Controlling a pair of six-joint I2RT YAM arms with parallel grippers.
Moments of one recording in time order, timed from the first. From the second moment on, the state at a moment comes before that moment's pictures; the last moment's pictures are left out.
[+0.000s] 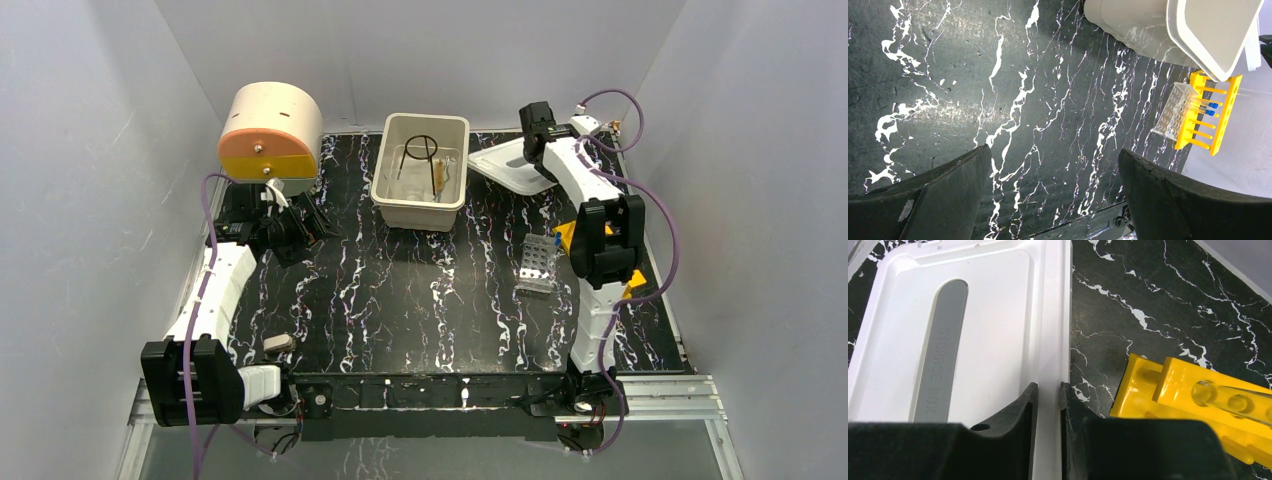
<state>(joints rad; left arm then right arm) 0.03 1.23 0.96 -0.65 0.43 -0.53 0.21 2.10 1.87 -0.85 0.72 0.91</state>
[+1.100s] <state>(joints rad) 0.02 1.24 1.00 -0.65 0.46 -0.54 0.19 2.27 2.07 -0.70 0.22 0.49</state>
